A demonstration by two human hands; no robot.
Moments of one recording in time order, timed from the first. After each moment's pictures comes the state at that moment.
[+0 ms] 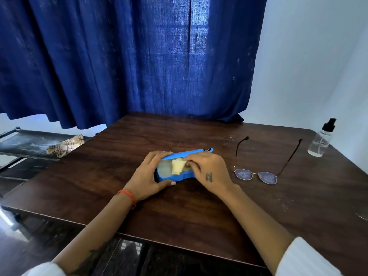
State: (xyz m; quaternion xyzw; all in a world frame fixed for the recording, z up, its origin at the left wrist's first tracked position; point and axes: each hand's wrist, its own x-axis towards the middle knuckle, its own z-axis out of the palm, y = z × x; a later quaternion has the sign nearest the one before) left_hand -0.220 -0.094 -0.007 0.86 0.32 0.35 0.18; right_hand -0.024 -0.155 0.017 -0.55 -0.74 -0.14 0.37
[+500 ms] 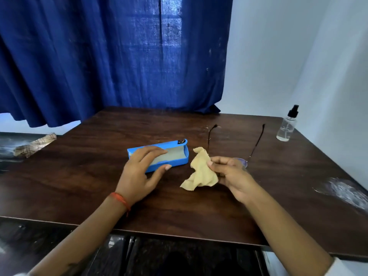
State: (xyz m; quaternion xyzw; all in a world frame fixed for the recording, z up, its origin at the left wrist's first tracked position) left_hand -0.177 -0.148 0.007 0.84 0.24 0.48 0.05; right_hand 0.043 -0.242 0.021 -0.57 -0.35 0.47 0.57
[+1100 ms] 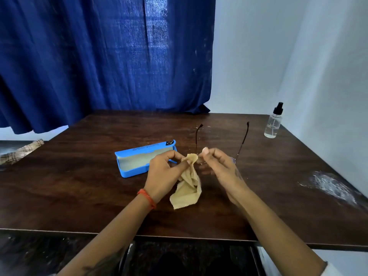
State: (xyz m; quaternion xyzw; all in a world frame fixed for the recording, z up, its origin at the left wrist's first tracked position) left_hand -0.102 -0.193 0.032 0.73 0.33 0.42 0.43; right_hand 0.037 -0.263 0.028 -0.57 -0.45 0.34 0.60
